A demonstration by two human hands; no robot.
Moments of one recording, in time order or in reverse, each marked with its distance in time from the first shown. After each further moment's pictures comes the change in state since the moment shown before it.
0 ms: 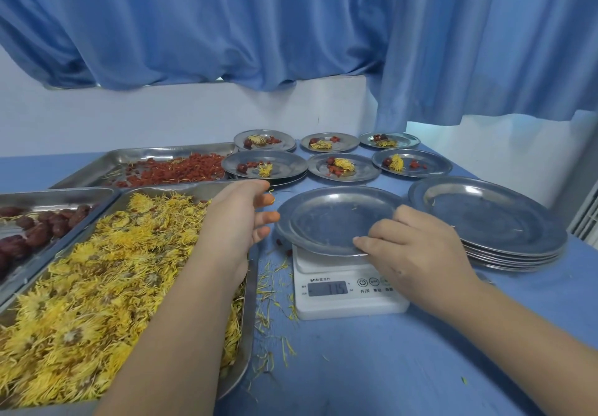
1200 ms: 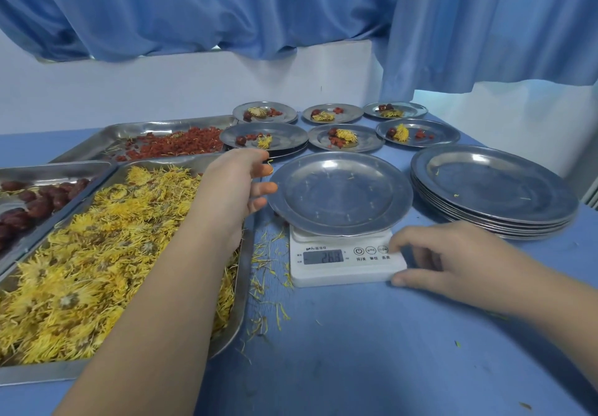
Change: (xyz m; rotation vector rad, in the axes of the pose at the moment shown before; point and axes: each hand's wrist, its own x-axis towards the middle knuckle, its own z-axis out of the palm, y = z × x) left_hand -0.004 -0.001 0.004 0.079 0.006 0.005; right_hand -0.035 0.011 -0.051 0.404 -0.766 0.482
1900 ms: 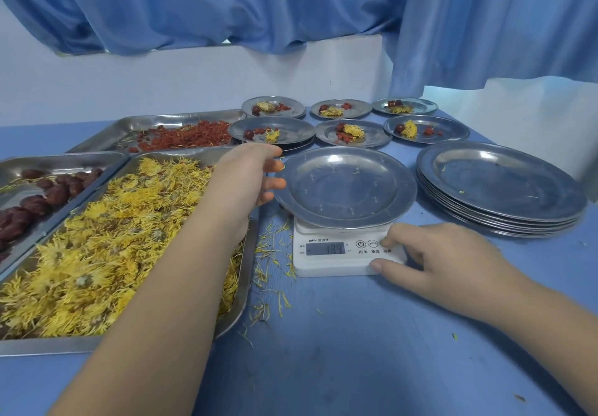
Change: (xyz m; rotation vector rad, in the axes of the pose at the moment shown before) left_hand 0.000 0.002 0.006 0.104 0.015 -0.029; right_hand 0.003 -0.017 0.018 -0.100 0.121 0.049
